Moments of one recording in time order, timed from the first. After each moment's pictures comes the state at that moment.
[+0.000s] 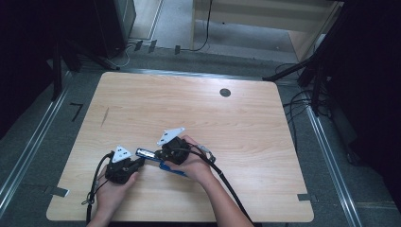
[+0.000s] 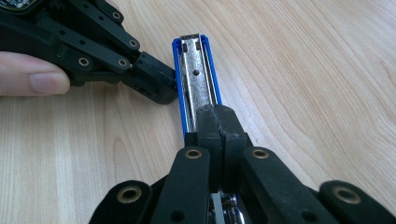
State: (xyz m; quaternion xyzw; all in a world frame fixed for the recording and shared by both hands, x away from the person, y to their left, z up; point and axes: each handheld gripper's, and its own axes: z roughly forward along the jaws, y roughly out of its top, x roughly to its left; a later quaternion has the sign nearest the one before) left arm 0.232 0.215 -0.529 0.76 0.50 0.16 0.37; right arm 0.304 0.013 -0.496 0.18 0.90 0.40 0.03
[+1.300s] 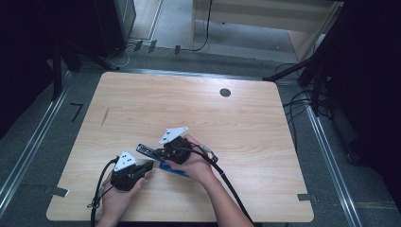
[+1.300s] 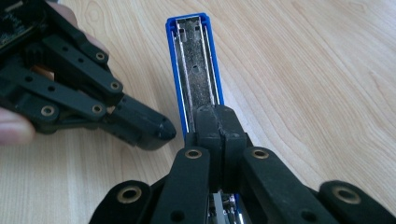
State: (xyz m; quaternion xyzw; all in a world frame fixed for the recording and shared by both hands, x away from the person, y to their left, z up) left arm 0.214 0.195 -0.526 0.76 0.46 0.15 0.43; right arm 0.302 0.007 -0.488 0.18 0.89 0.42 0.03
